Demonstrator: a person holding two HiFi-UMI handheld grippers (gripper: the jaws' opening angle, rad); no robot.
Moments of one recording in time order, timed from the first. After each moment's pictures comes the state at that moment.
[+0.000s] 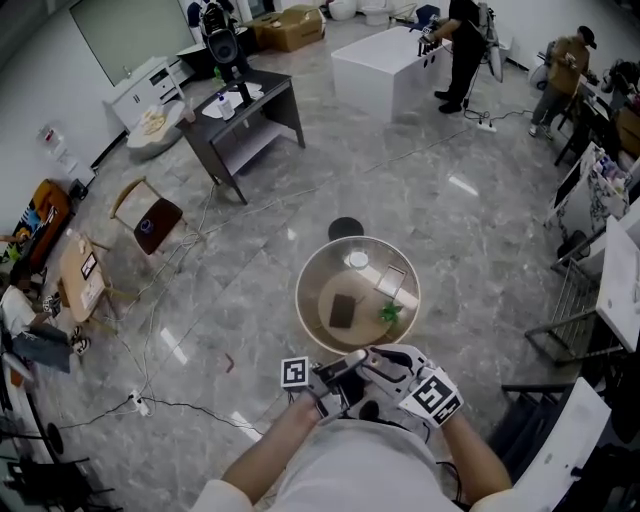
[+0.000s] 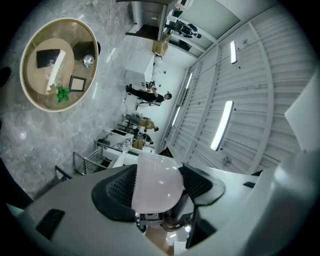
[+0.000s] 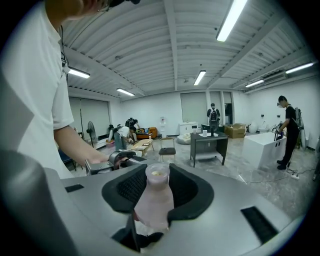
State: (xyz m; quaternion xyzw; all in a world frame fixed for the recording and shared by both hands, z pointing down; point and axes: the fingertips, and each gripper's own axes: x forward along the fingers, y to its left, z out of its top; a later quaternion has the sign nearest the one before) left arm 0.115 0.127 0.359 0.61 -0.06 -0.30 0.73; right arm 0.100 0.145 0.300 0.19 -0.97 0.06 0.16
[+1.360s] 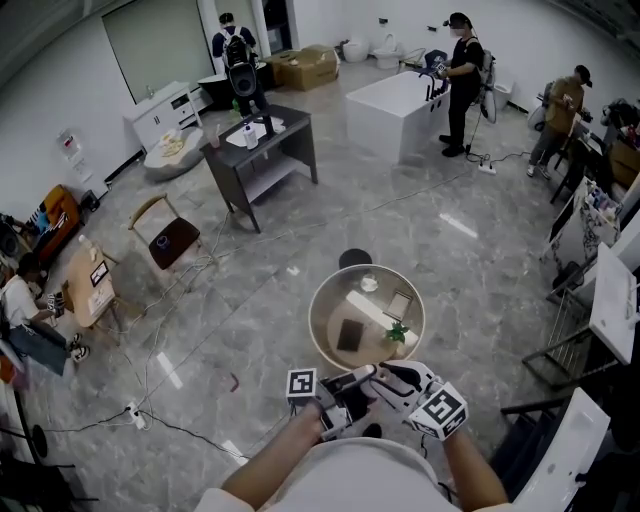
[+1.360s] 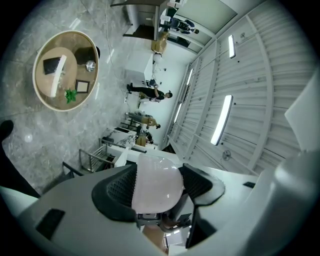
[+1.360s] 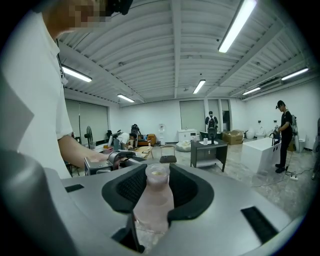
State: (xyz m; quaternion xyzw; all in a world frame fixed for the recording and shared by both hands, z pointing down) left arm 0.078 0.202 0.318 0.62 -0.07 -0.28 0.73; right arm 0.068 0.220 0.261 0.21 -0.97 0.04 0.12
